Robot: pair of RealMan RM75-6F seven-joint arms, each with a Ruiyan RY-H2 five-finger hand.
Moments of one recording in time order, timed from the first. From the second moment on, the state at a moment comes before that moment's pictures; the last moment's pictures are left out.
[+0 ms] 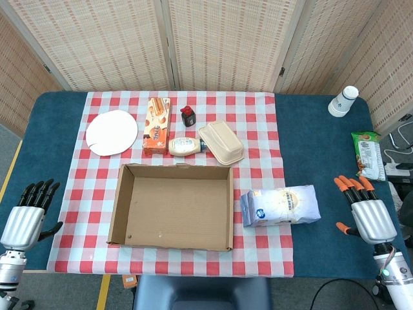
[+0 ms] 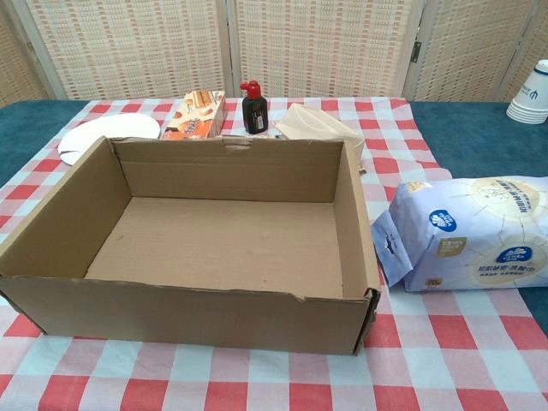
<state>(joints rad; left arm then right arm) -0.20 -1.21 -0.05 -1.43 1.52 1.44 0.06 0.17 -1.18 0.03 -1.43 -1.54 1.39 -0.01</state>
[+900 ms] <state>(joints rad) -0.20 -1.21 -0.05 -1.44 1.52 1.43 0.06 0.19 -1.15 0.05 -1.47 -1.53 1.37 -0.02</state>
